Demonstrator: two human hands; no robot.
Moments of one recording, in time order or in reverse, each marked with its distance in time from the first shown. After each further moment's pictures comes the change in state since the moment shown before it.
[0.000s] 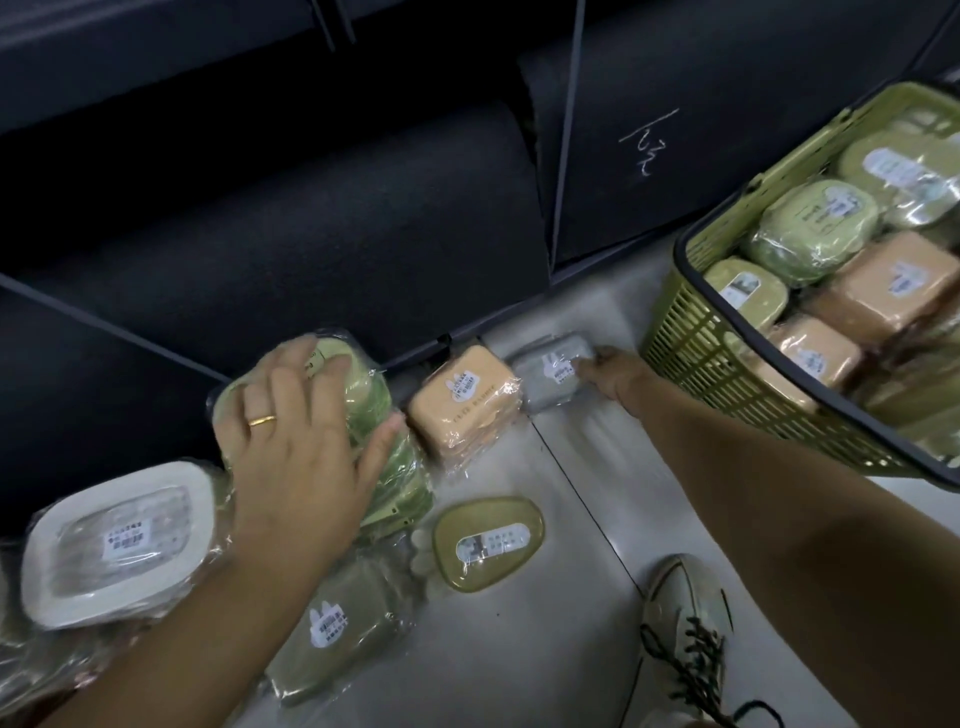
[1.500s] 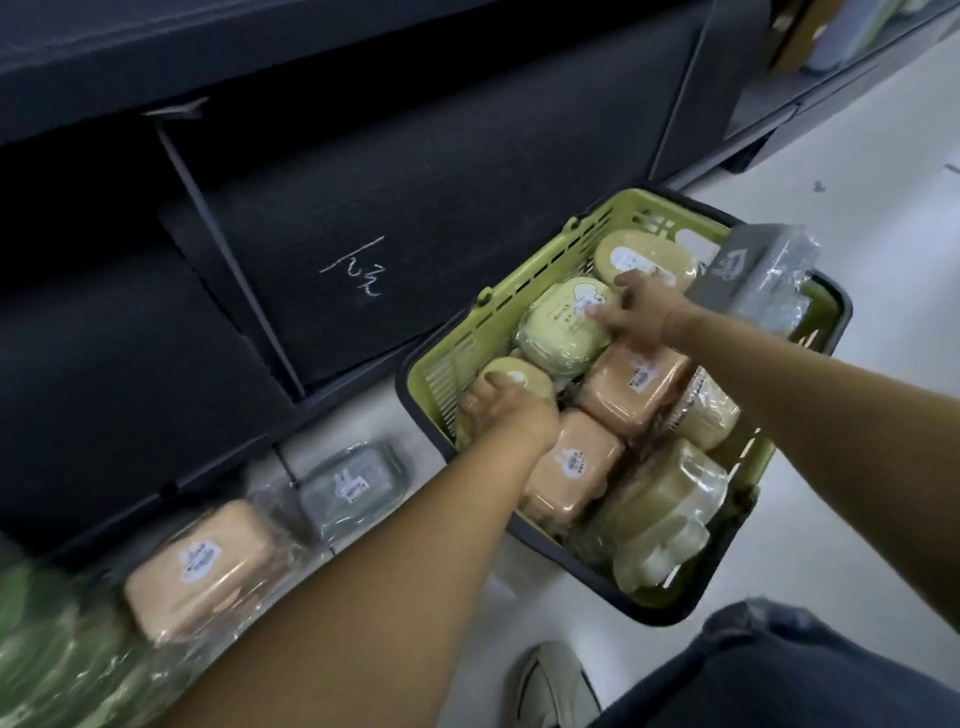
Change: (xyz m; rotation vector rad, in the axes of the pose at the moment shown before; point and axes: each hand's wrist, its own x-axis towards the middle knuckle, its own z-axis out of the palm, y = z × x) left_hand 0.163 0.394 0.113 -0.522 -0.850 -0.368; right_hand 0.016 0.066 -0.324 -0.240 0.265 -0.127
